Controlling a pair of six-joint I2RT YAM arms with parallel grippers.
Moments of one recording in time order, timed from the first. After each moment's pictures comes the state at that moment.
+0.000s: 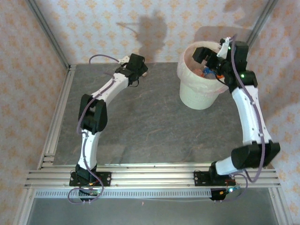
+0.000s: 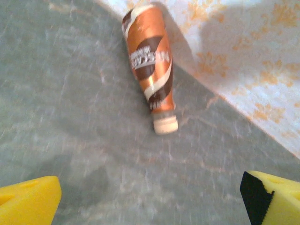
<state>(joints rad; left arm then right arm) -0.36 2.24 2.04 -0.57 -0.36 -0.96 0.06 1.40 1.62 -0.59 -0.37 0.49</state>
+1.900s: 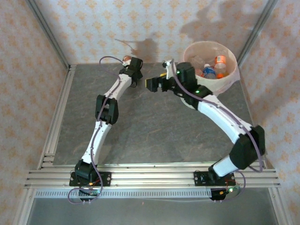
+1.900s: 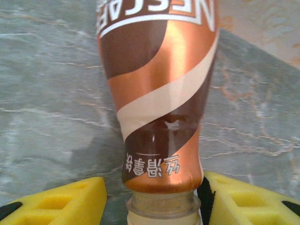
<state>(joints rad) -0.25 2.80 2.63 -0.72 -0.29 -0.73 0.56 1.53 1.34 -0.17 -0.29 0.30</state>
